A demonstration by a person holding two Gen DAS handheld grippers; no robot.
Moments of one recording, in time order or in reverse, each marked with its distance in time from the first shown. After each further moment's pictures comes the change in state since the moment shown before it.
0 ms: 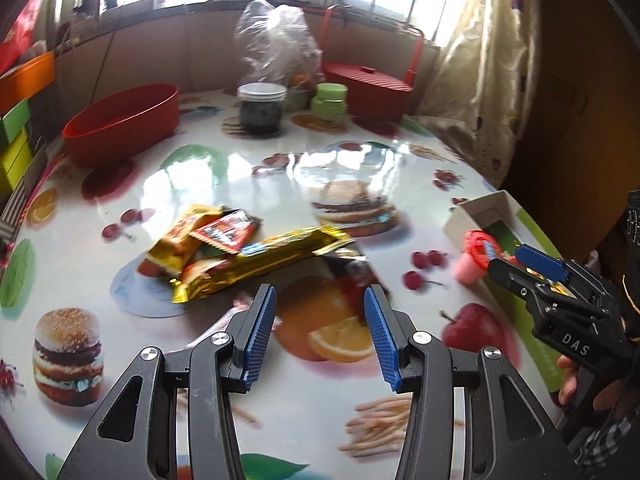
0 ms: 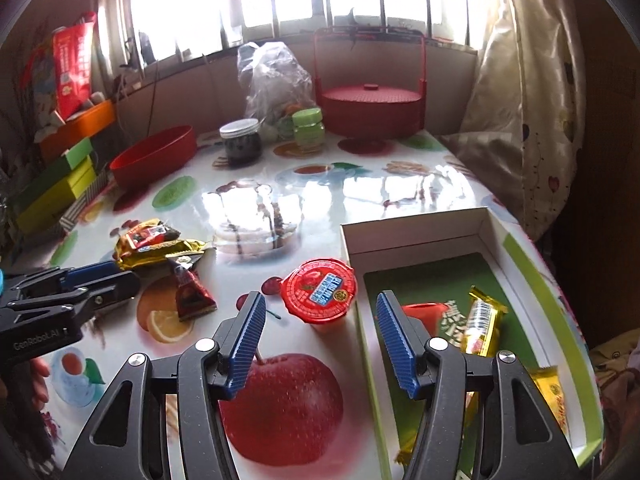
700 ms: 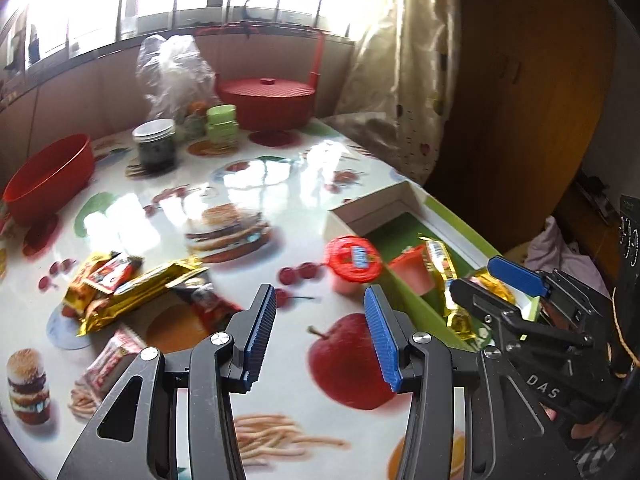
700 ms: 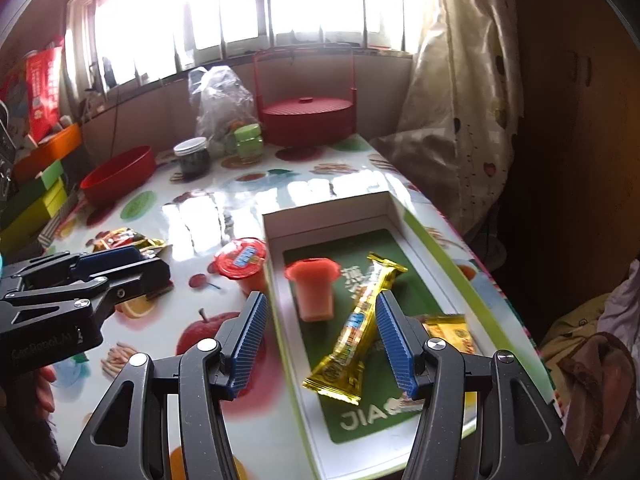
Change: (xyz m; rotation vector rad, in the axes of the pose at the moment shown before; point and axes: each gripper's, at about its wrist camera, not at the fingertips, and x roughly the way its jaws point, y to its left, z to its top) left arm -0.011 -0.094 0.008 0.162 -0.024 -0.156; right arm -0.063 -0.034 -0.028 0.081 -0.047 -0.140
